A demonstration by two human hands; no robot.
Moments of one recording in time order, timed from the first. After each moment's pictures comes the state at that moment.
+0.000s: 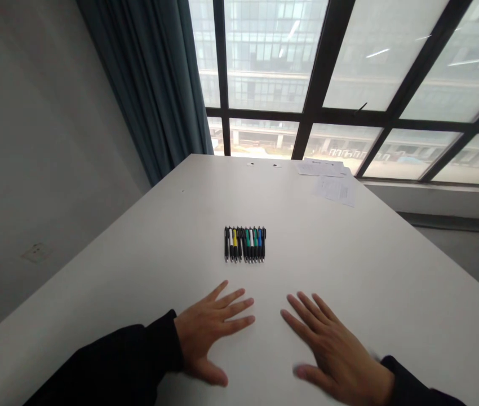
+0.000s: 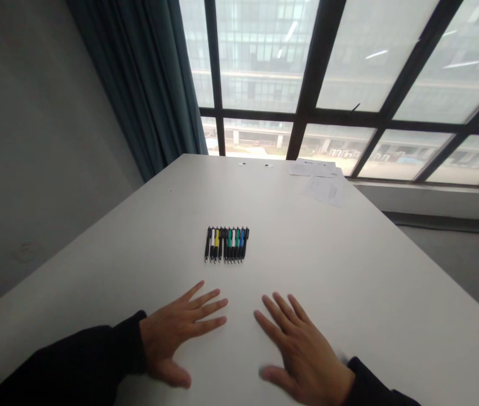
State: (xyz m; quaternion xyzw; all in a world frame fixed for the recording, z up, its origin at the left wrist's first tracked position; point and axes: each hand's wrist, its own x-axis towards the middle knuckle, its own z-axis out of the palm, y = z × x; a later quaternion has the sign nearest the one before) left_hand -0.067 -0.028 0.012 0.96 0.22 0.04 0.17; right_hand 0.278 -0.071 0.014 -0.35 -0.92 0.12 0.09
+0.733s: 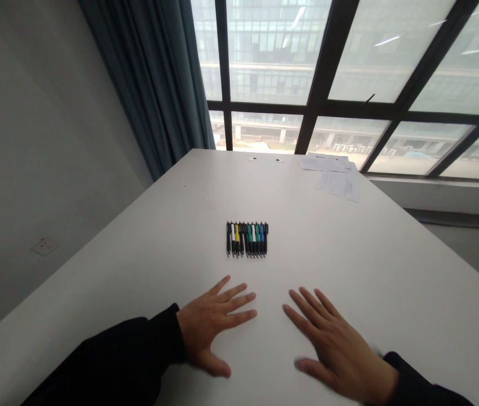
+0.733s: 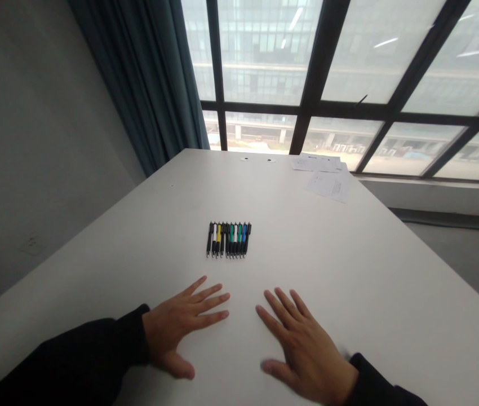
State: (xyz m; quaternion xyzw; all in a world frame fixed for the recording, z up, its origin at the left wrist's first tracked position) left_hand -0.066 -0.030 0.012 0.96 0.23 0.04 0.17; right_hand 0.276 -0.073 0.015 -0.35 -0.93 0.12 0.06
